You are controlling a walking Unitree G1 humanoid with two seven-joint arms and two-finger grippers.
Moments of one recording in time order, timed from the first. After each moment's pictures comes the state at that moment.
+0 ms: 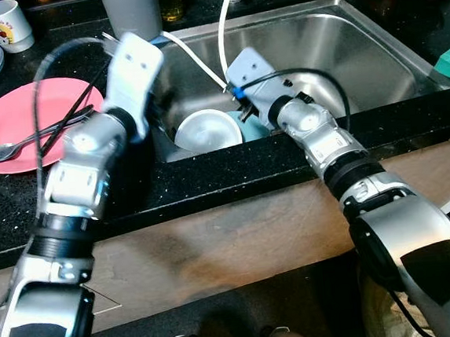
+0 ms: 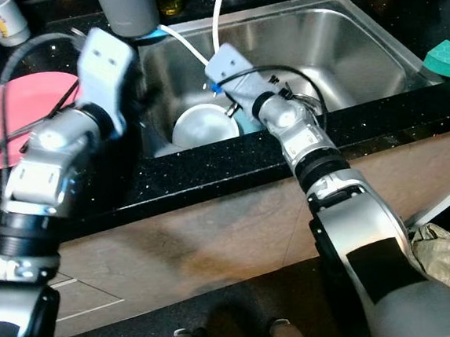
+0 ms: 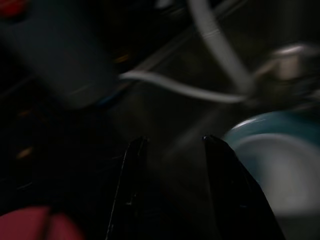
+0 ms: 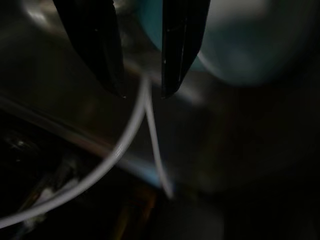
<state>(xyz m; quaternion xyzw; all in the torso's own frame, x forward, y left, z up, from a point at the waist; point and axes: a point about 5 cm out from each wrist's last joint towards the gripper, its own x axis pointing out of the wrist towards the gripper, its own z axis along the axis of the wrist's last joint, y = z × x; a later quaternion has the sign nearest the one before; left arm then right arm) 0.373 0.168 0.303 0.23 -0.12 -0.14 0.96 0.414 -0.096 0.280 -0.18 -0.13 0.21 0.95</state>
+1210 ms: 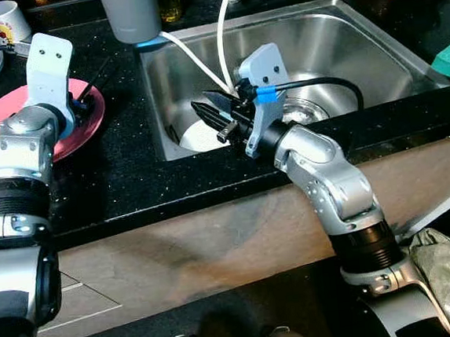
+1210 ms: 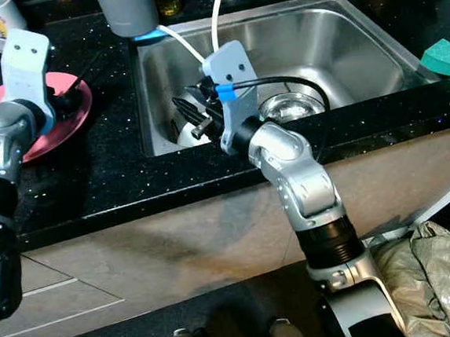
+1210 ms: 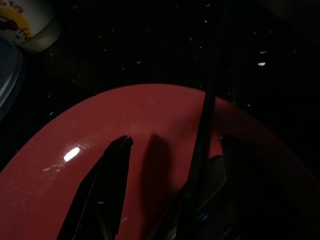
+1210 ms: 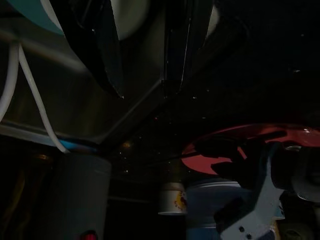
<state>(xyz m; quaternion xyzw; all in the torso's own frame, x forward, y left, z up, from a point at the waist) 0.397 0.257 0.291 0.17 0.03 0.02 0.99 0.330 -0.064 0.278 -0.06 -0.13 0.38 0.91</state>
